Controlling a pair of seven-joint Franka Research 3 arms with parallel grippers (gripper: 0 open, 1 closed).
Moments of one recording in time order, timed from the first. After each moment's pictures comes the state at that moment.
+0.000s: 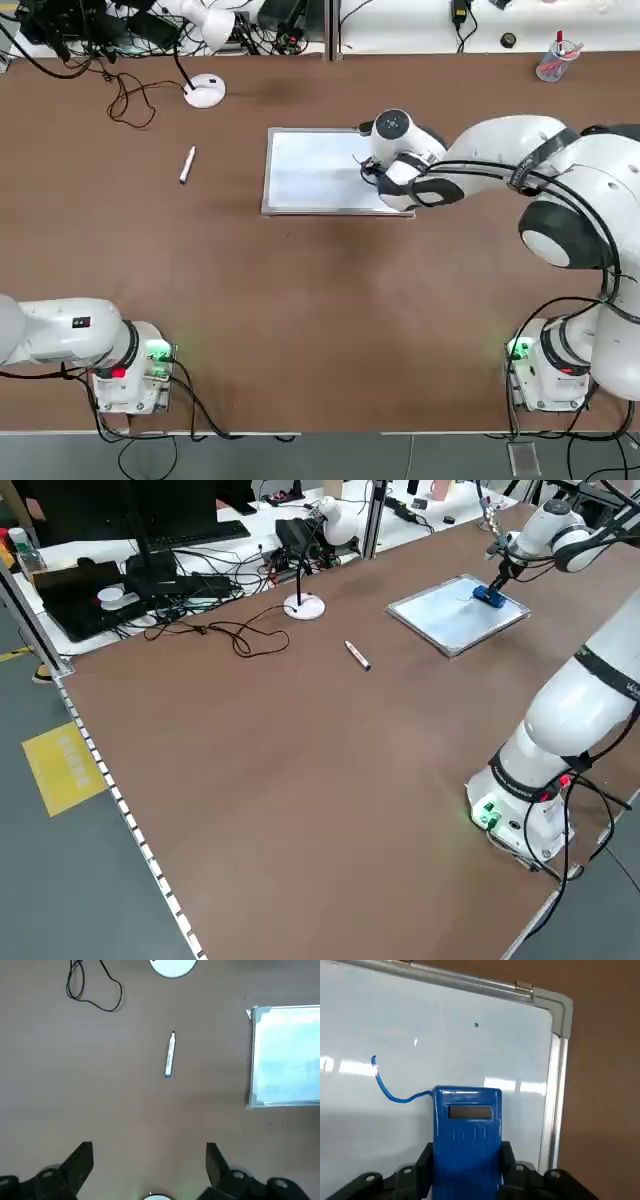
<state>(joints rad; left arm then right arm) 0.07 -0.13 -0.17 -1.70 -0.01 1.55 -0.04 1.03 0.55 -0.35 -2.03 -0.18 2.68 0.75</state>
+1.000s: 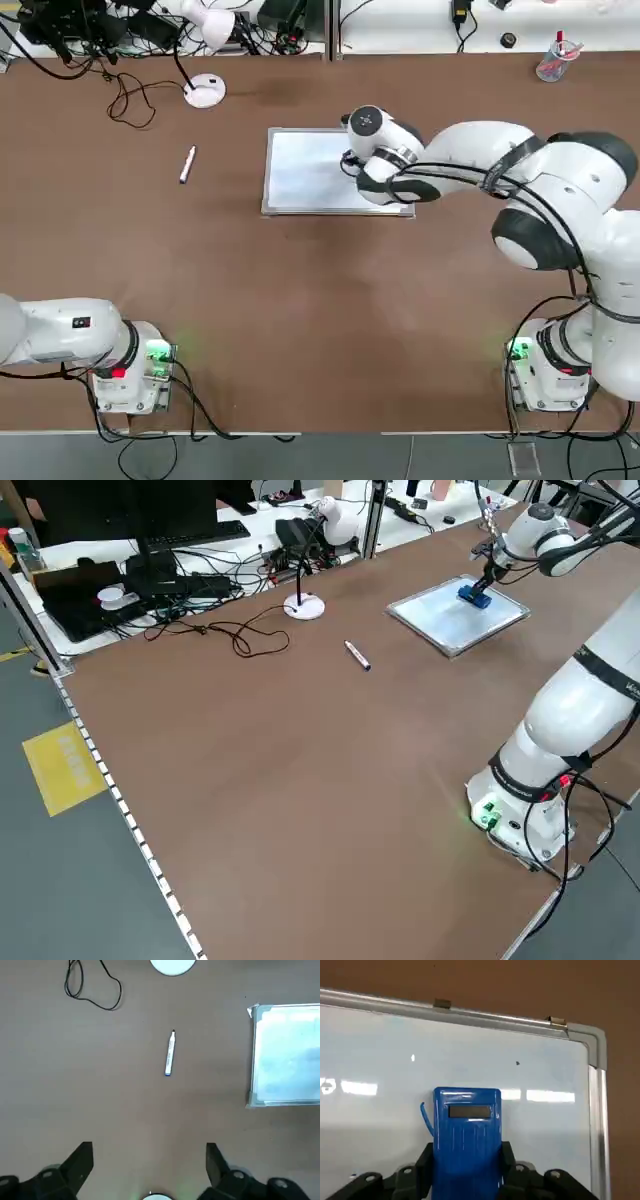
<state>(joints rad) 0.07 -0.12 -0.17 -1.70 -0.01 1.55 -0.04 1.05 0.69 -0.35 -1.79 -0.18 2.59 0.87</state>
